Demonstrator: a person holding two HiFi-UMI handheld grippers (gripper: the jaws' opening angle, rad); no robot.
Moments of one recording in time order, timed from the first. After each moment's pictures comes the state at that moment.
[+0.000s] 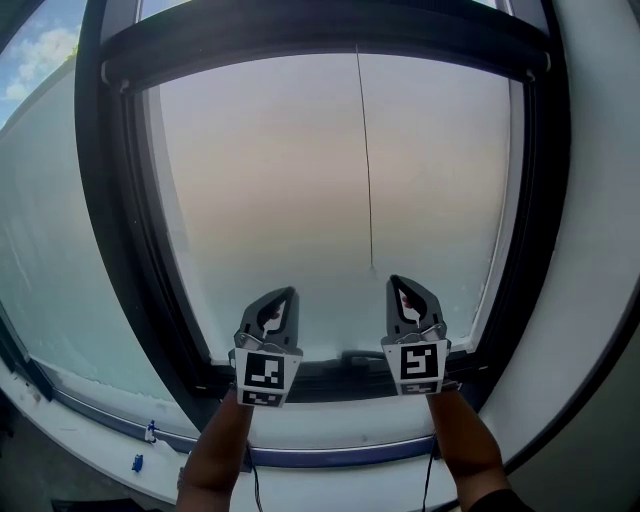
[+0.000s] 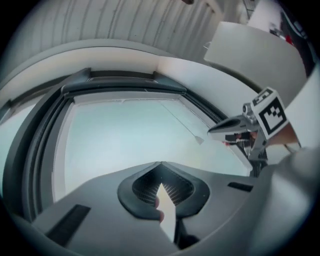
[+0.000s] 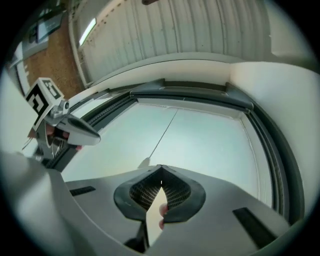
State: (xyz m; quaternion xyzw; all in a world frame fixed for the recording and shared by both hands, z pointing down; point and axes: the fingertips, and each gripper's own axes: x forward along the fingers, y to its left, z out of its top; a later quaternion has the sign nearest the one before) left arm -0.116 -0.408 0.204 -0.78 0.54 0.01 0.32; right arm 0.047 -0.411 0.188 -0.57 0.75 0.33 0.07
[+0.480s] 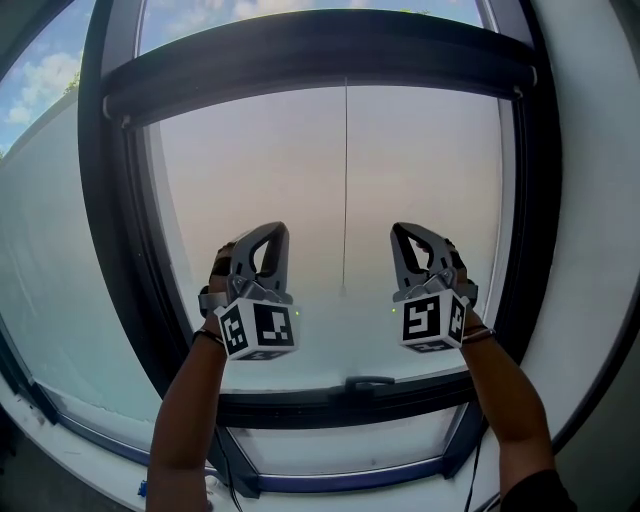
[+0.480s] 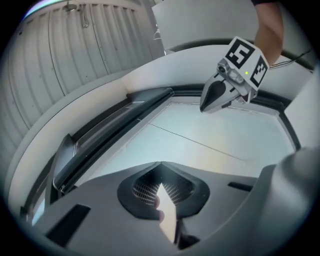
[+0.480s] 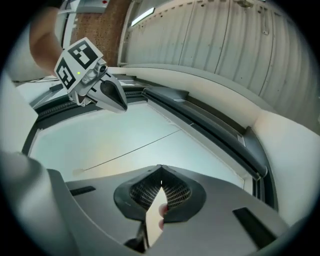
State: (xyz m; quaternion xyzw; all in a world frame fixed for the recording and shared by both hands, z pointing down) left arm -0.110 -0.410 0.042 -0.59 0.56 -0.09 0.57; right arm 0.048 -0.415 0.054 -0.56 0.62 0.54 -0.04
